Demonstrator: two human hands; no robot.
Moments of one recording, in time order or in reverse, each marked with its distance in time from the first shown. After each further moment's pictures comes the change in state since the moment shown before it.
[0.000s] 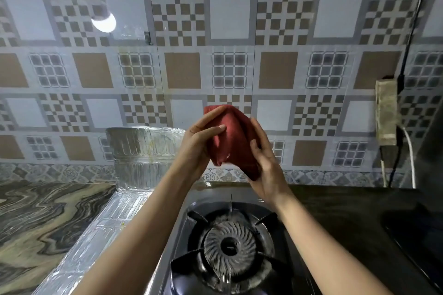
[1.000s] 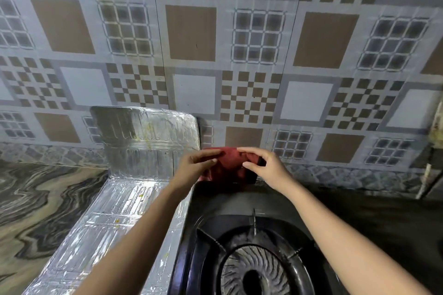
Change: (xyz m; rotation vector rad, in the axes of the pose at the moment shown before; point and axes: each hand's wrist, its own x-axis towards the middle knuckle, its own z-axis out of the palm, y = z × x) left_hand 0.066 -0.107 -0.150 0.409 0.160 -0.239; right_hand 0.093 0.113 -0.079 -0.913 -0.080 0.269
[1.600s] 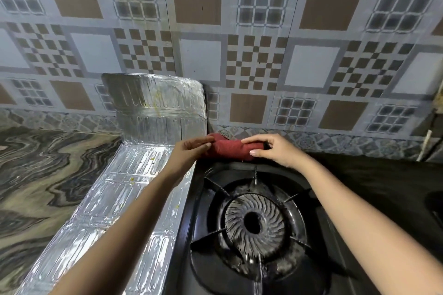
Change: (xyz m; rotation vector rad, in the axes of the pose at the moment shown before) left_hand -0.063 -0.020 -0.015 0.010 0.041 -0.080; right_hand -0.047 -0.005 -0.004 0.003 -0.280 0.124
